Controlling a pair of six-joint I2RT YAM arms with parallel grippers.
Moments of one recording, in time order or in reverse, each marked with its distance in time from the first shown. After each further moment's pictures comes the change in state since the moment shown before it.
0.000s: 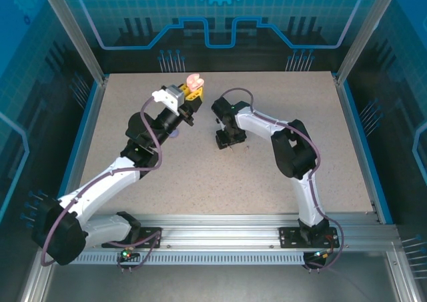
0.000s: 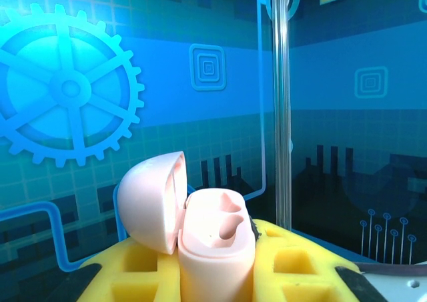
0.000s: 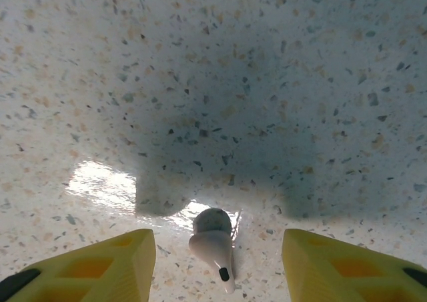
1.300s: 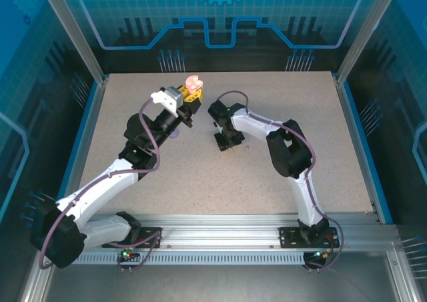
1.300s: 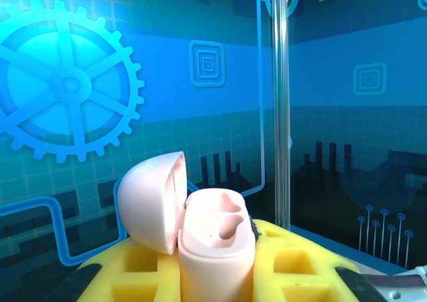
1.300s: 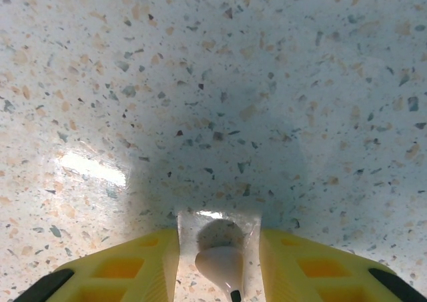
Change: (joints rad) left arm 0.000 -0.024 -0.011 -0.026 0.001 0.000; right arm 0.024 0.040 0.027 -0.019 0.035 -0.026
